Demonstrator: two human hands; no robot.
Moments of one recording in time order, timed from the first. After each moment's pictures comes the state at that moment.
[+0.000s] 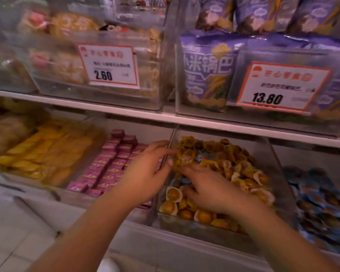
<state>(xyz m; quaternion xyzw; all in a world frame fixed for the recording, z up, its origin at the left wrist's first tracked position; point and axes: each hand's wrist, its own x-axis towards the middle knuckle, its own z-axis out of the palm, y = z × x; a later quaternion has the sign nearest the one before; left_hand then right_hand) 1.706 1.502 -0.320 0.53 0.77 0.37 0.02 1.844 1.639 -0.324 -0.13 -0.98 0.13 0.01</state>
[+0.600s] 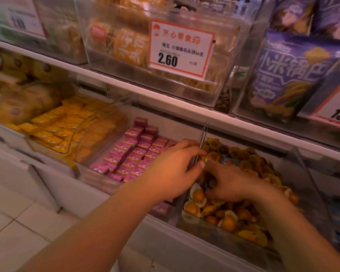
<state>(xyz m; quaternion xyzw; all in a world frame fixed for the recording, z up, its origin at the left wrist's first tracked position) 1.704 1.490 -0.313 0.54 0.76 0.36 0.01 1.807 1.656 -0.309 -0.18 -0.96 0.15 -0.16</state>
